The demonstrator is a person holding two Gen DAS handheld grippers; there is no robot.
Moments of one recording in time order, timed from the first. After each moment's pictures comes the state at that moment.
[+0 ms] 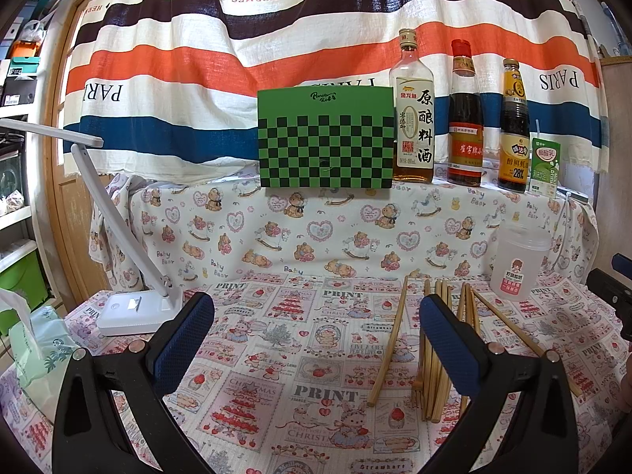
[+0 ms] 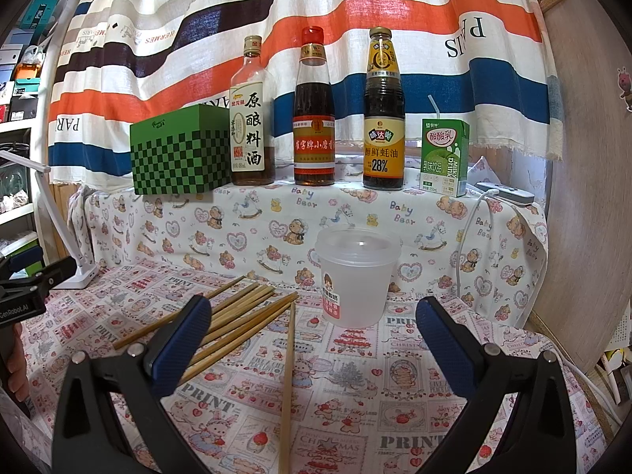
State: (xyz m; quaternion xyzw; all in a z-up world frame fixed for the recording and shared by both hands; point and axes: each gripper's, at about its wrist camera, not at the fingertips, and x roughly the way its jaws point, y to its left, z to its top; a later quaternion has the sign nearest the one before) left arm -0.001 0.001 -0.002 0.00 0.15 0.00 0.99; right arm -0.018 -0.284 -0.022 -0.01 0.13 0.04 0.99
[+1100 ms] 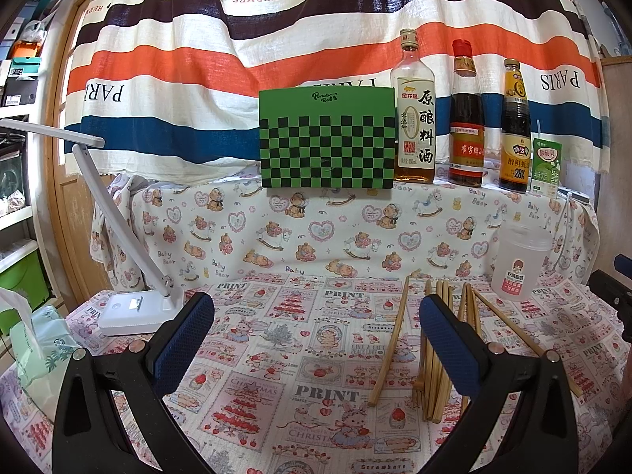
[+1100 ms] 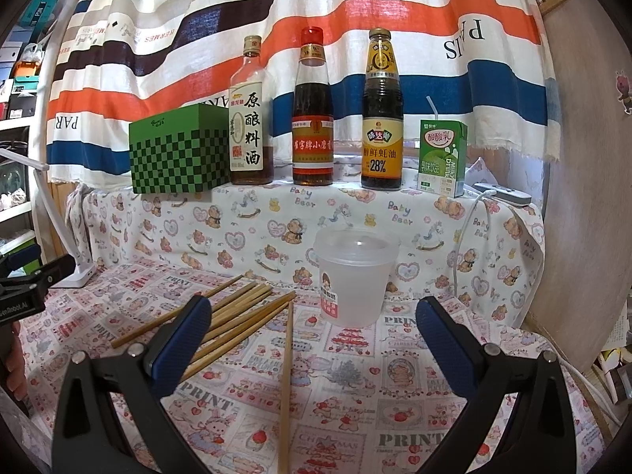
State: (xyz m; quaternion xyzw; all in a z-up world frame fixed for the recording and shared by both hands) left arm -0.001 0.001 -0.002 0.00 0.15 0.00 0.99; right arm -0.020 -0.285 -0.023 0.00 0.13 0.03 0.99
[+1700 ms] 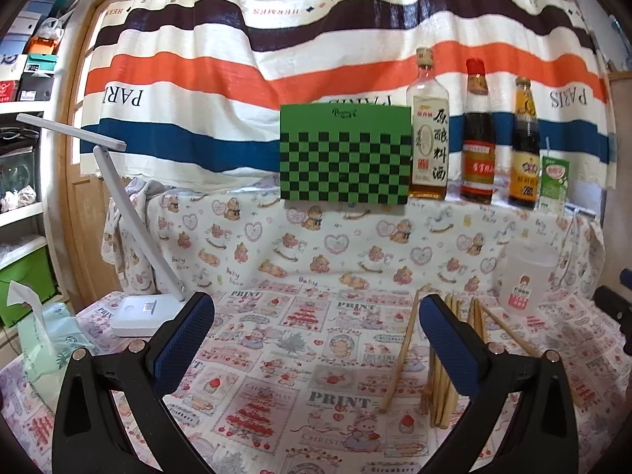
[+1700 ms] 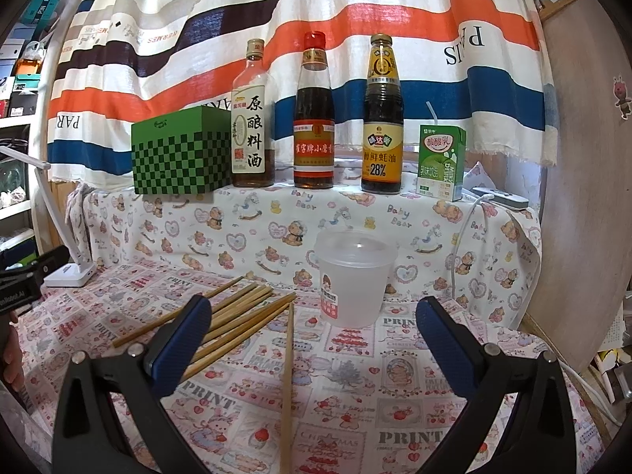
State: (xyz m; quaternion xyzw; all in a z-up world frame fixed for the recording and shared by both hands) left arm -0.010 0.016 0.002 -0.02 0.12 0.02 0.99; right arm -0.026 -0.282 -0.022 -0.01 0.12 0.03 0.99
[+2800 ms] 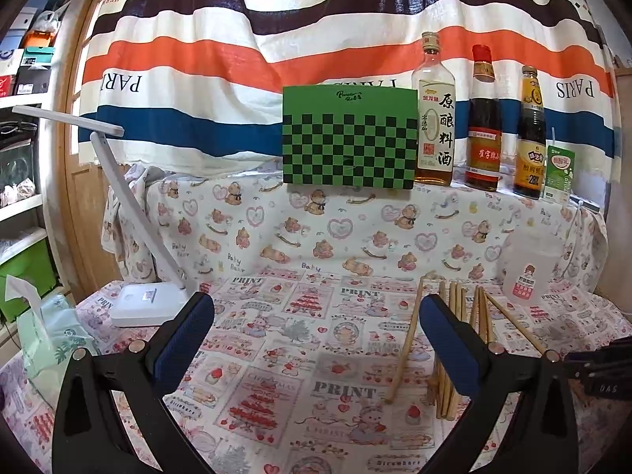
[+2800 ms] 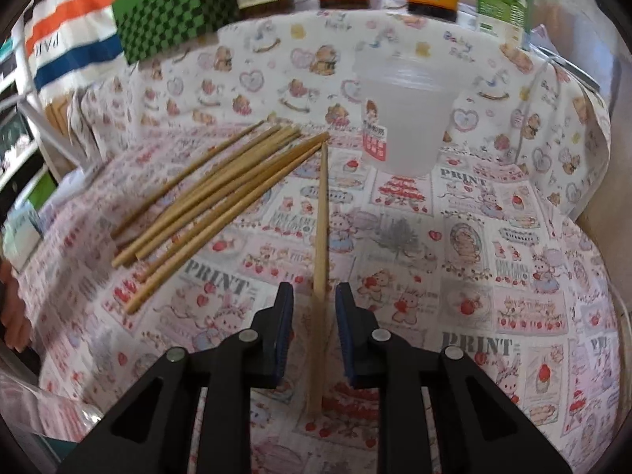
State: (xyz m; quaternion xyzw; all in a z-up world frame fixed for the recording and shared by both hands) left arm -0.003 0.017 -0.003 -0.01 0.16 0.03 0.99; right arm 0.023 -0.268 -0.087 -0.01 0.41 0.09 0.91
